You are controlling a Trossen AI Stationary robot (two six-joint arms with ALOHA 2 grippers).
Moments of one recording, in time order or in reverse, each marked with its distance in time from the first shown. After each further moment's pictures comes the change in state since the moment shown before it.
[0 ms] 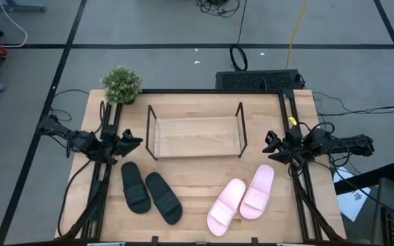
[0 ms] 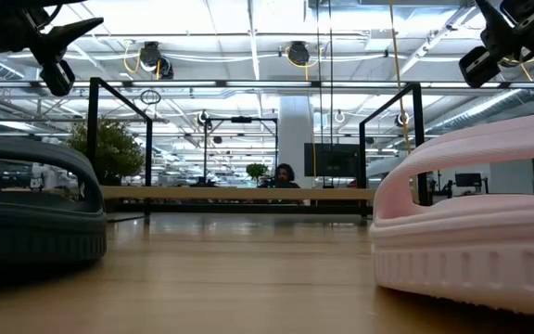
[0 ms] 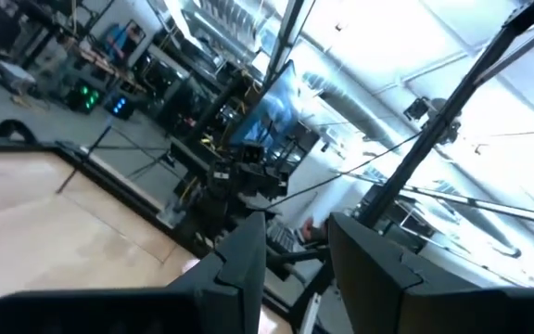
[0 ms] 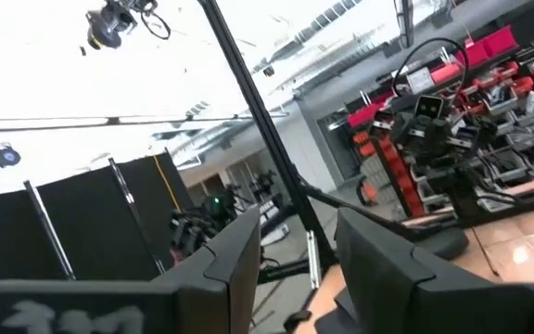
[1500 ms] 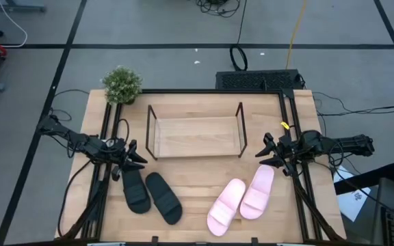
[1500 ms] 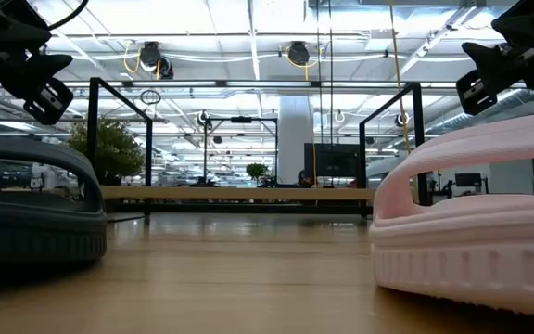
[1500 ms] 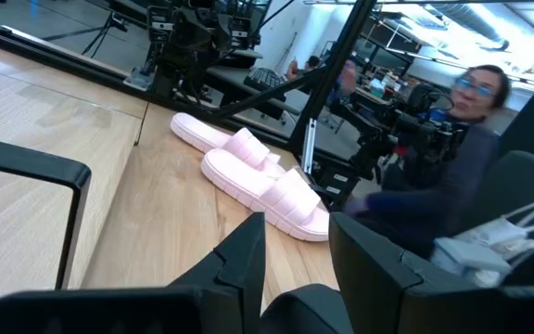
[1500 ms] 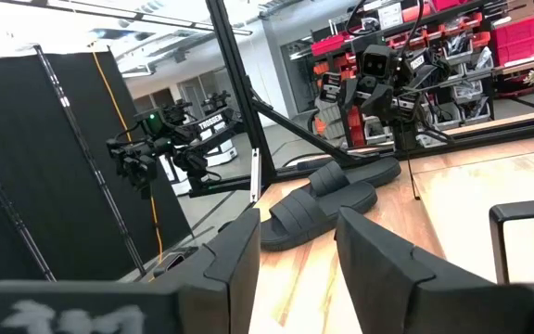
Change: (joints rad) left arm 0.000 0.000 0.000 -0.390 0.320 0.077; right arm 0.000 0.000 0.000 -0.272 -0.003 -0.235
